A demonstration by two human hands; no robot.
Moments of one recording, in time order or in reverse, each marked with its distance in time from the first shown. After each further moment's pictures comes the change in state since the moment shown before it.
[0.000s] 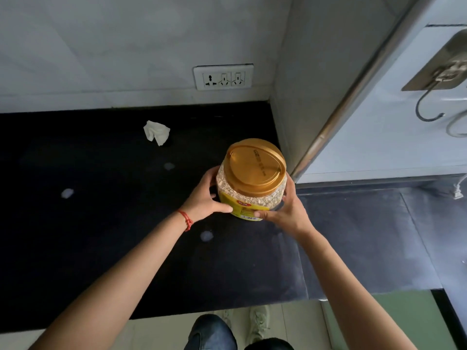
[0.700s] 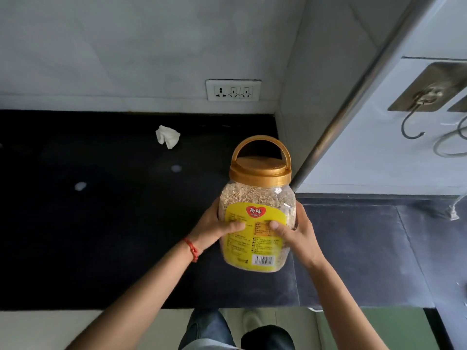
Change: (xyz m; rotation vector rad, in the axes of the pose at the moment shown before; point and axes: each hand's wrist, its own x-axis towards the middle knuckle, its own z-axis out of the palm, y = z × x) left_hand -0.055 0.001 0.035 -0.405 -0.109 0.053; right_hand -0.052 -0.024 -0.011 0.354 -0.012 0.035
